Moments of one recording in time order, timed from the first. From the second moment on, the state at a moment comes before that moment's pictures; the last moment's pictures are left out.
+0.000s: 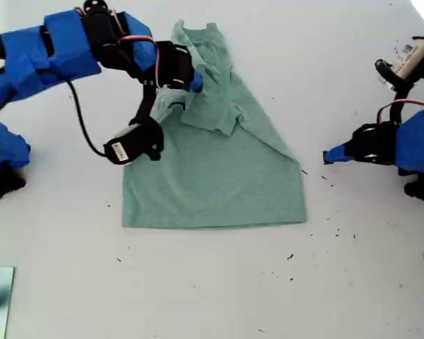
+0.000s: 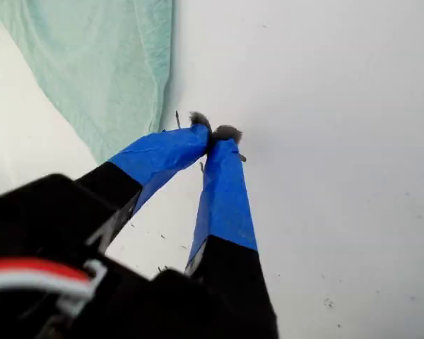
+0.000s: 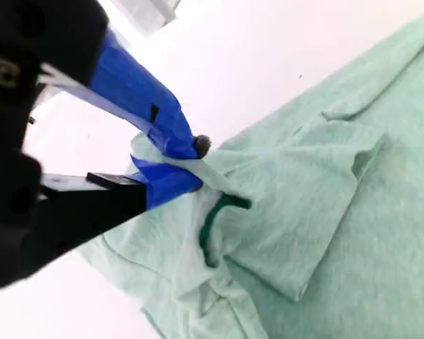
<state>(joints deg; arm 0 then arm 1) -28.0 75.6 71.6 59.0 31.5 12.8 199.9 175.4 76.0 -7.6</state>
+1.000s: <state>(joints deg) -30.5 133.0 125.6 65.0 25.6 12.6 199.9 175.4 76.0 -7.3</state>
